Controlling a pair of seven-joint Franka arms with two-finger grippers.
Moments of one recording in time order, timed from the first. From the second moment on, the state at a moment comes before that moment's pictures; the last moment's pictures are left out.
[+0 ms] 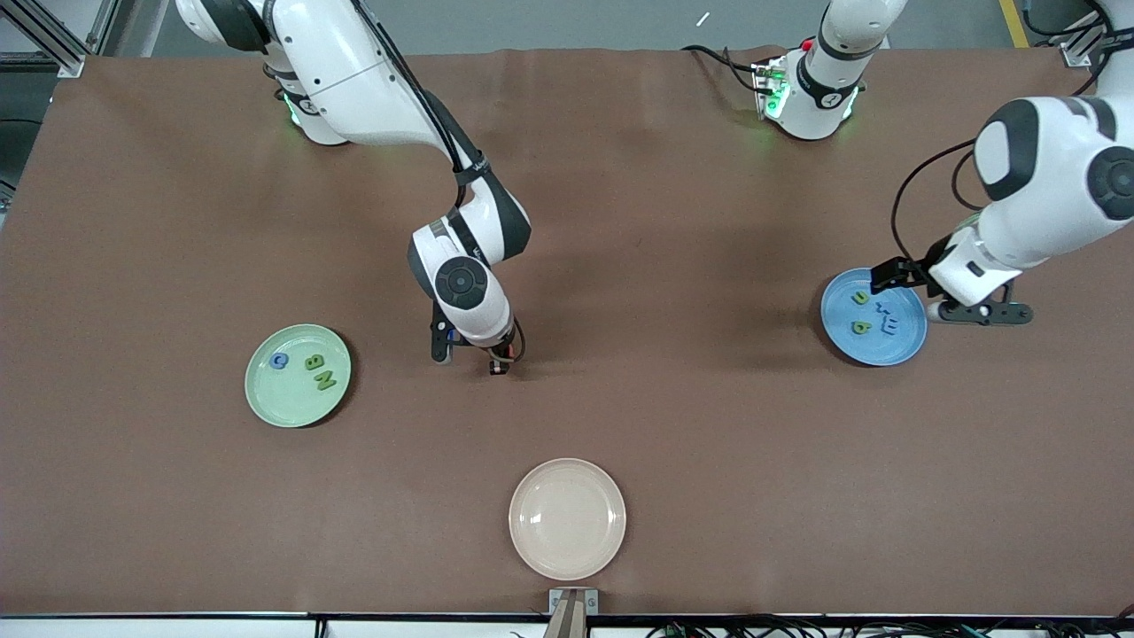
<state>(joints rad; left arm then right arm) 1.03 0.04 -1.02 -2.08 -0.03 2.02 0.04 0.71 0.74 -0.12 -1.66 0.19 2.37 2.03</state>
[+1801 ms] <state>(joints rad) 0.40 0.03 -0.37 -1.52 -0.04 1.49 0.03 0.14 0.46 -0.15 -1.99 0.10 2.45 1.01</state>
